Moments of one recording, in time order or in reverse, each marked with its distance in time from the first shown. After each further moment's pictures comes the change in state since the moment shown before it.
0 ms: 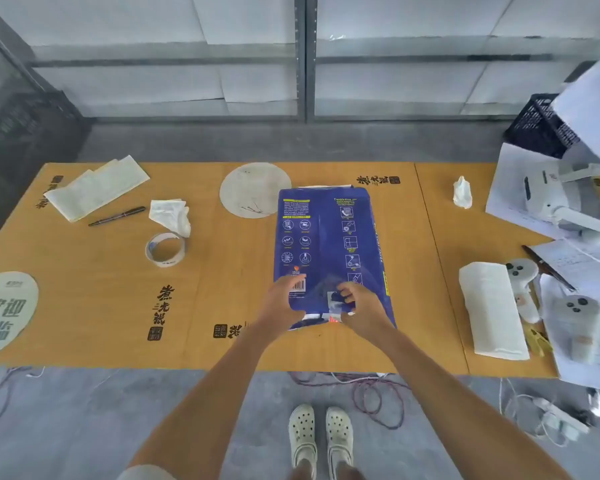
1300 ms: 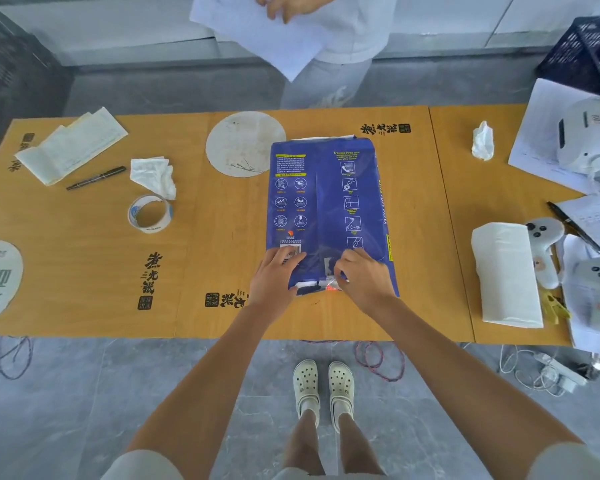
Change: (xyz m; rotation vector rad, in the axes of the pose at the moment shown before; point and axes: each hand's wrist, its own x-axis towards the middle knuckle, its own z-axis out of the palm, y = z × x) left_hand 0.007 -0.020 0.023 0.555 0.092 0.118; right_hand 0.012 0.014 0.004 -0.624 0.124 -0.241
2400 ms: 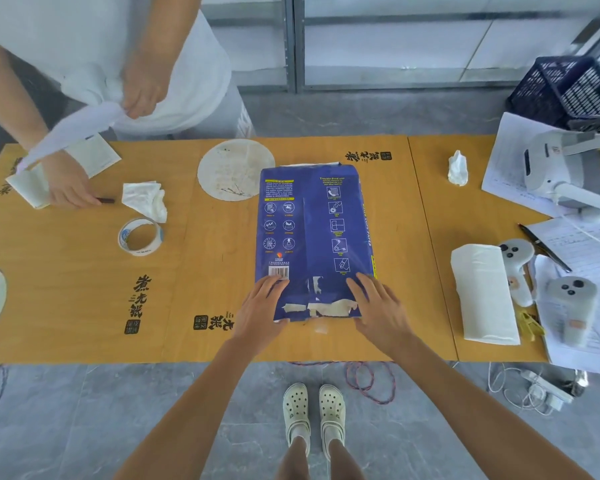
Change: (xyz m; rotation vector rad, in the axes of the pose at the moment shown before) left_hand -0.021 0.001 -0.006 -0.071 -0.046 0.001; right_hand -0.040 0.038 -0.009 -0.215 -0.043 -0.011
